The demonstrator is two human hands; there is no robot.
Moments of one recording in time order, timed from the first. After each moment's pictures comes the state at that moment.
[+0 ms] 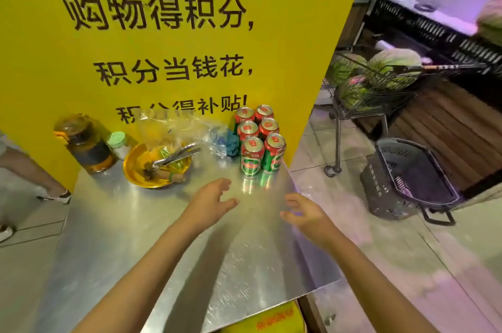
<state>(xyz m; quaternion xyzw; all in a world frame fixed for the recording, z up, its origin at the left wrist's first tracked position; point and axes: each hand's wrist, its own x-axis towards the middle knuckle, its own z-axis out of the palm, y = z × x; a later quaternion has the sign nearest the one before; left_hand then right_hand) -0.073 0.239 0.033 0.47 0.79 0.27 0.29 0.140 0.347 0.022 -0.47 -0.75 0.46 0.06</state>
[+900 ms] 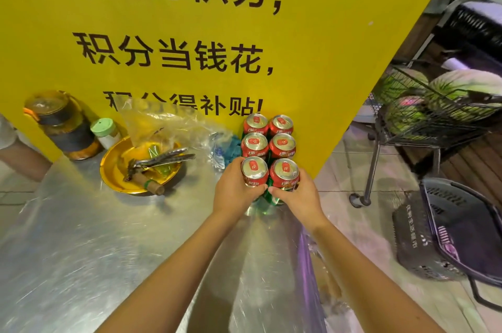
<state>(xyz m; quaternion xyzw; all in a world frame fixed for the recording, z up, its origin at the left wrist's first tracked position) -0.058 0.390 -0.021 0.31 0.80 0.47 0.17 0.051 0.503 -0.049 -0.40 -0.74 0.49 0.23</state>
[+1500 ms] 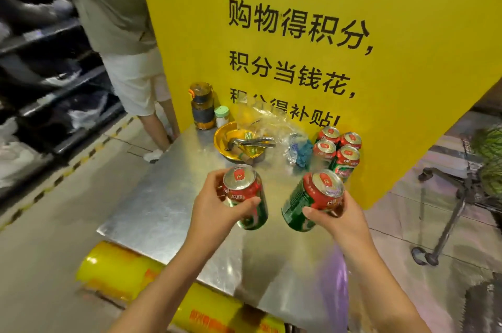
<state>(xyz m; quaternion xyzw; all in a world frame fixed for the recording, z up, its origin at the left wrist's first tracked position) 0.035 0.159 0.092 0.11 0.77 0.63 0.09 0.125 0.363 0.084 -0.21 -0.71 0.65 0.15</state>
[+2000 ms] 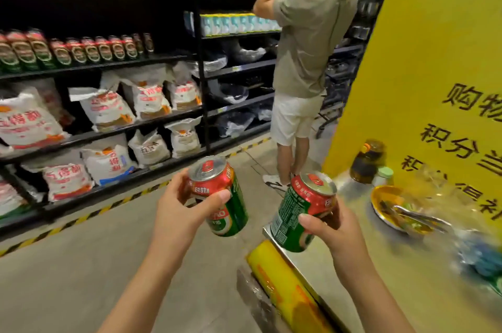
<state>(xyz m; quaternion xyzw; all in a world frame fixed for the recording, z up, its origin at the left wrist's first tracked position) 0.088 -0.186 0.183 -0.10 0.70 0.68 -0.17 0.051 0.041 0.162 0.11 -0.68 0.72 -0.02</state>
